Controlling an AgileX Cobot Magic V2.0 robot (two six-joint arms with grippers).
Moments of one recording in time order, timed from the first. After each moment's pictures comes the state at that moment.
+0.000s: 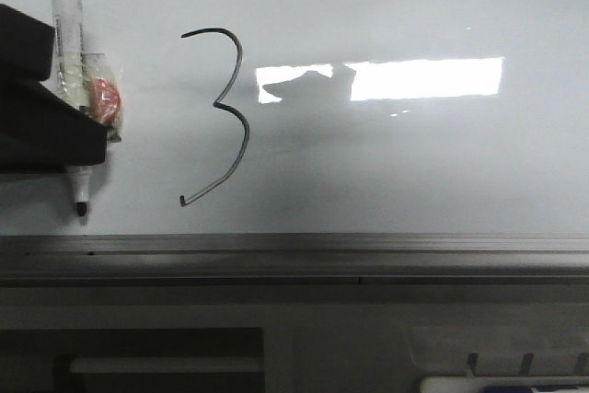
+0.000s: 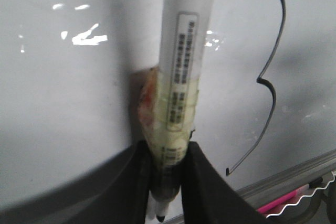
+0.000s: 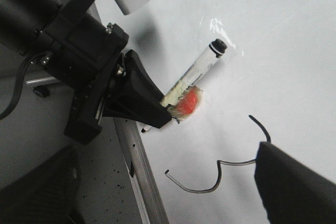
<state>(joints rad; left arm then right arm) -0.69 1.08 -0.42 -0.35 -0.03 -0.15 0.90 1.21 -1.12 0.21 0.56 -0.53</state>
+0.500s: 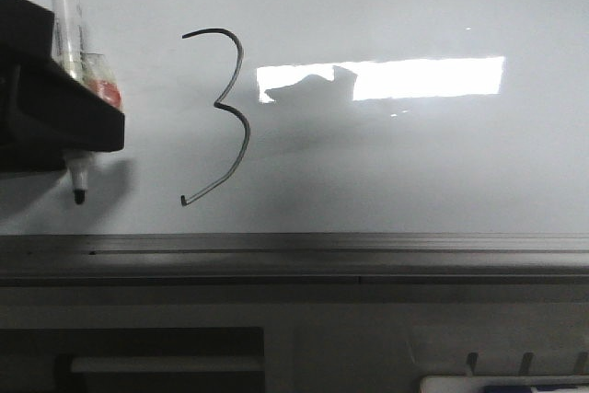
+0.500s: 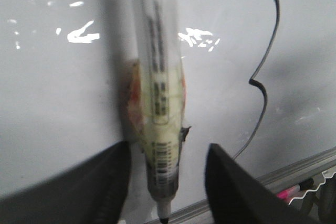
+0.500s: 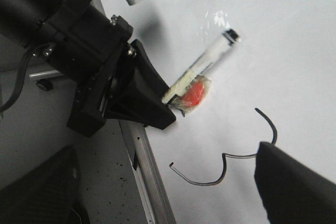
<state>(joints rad) -0.69 1.06 -0.42 -0.36 -0.03 -0.15 0.90 1.21 -1.12 0.21 0.58 -0.53</state>
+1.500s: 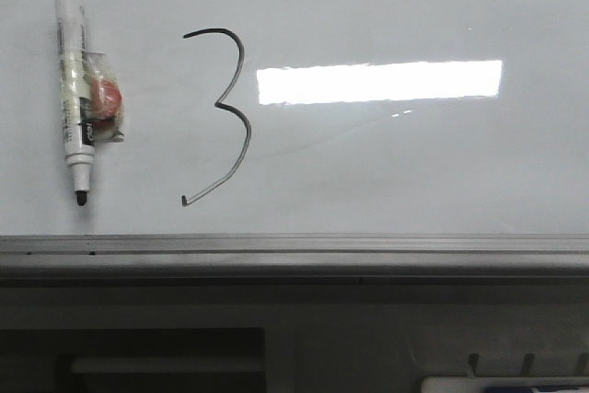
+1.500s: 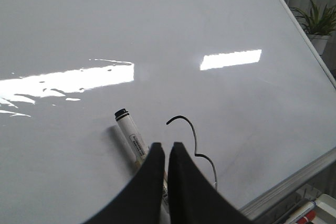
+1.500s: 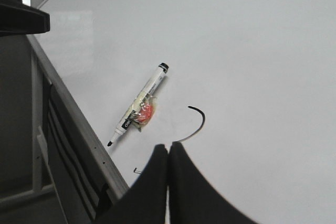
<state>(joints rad) -0.68 0.06 -0.20 0.13 0.13 -0.15 0.90 0.50 -0.34 0.21 -0.08 -0.48</state>
